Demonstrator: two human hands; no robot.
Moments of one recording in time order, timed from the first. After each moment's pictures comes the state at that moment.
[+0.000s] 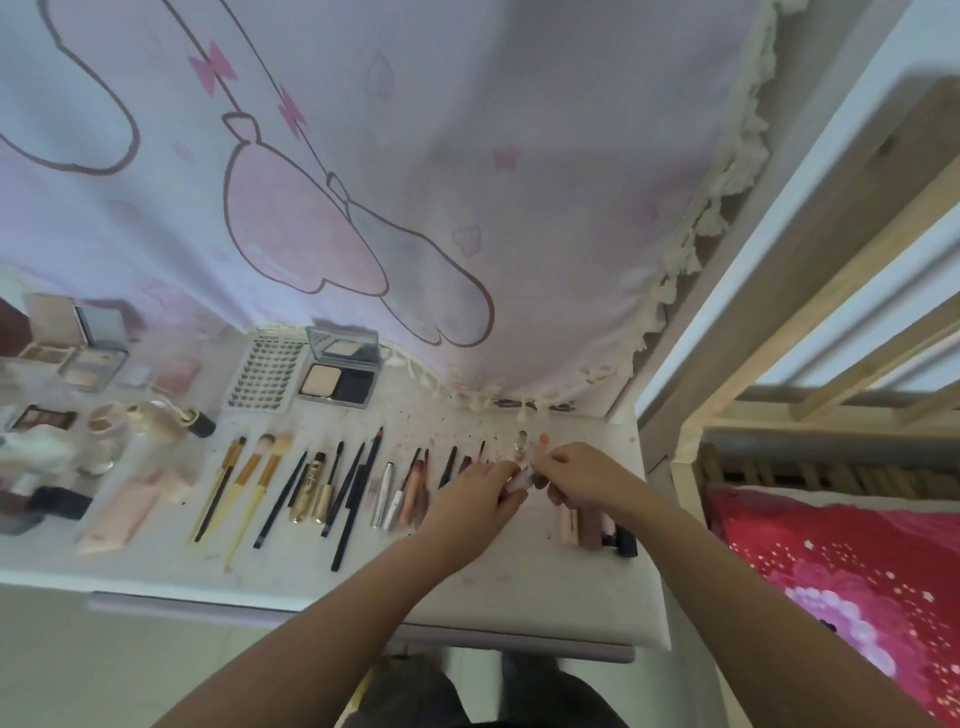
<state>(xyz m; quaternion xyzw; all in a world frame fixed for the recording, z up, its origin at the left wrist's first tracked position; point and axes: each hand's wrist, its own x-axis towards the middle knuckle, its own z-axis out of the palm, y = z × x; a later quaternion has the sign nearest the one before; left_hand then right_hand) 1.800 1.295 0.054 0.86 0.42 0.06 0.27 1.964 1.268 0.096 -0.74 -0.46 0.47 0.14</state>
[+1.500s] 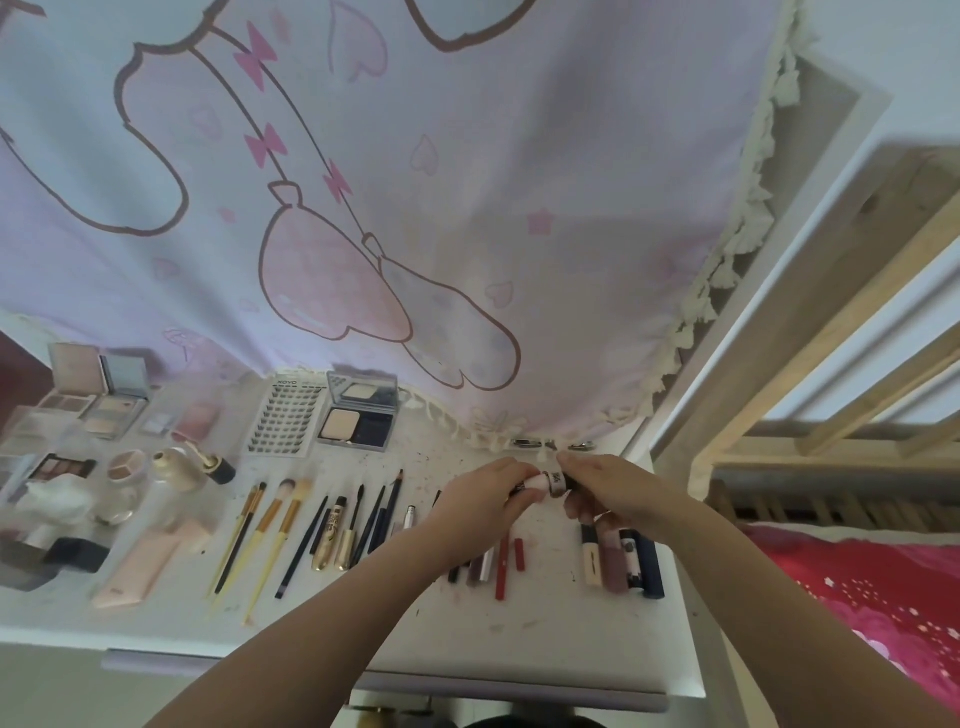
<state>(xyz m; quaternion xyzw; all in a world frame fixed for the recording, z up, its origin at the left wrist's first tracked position) 1.786 1.335 0.098 0.89 0.34 0.11 0.30 1.964 1.277 0.139 -0.69 -0.36 0.59 0.23</state>
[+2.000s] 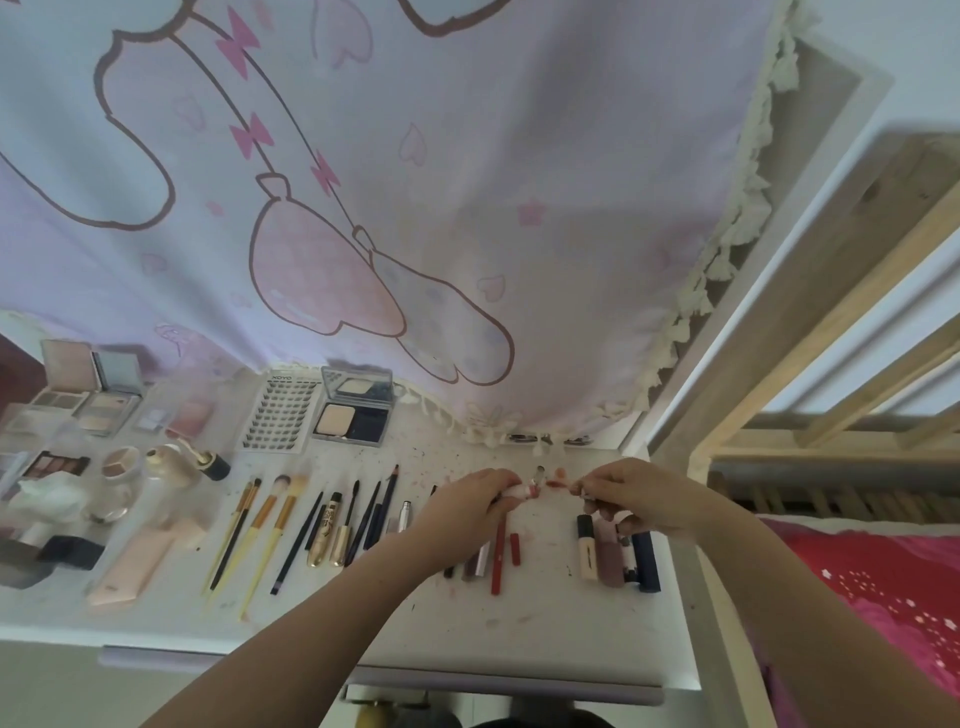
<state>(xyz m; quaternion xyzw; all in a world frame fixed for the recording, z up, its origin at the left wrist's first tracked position) 1.777 1.334 0.082 0.87 0.37 0.05 0.33 1.999 1.265 0.120 -0.68 -0.36 0.60 0.22</state>
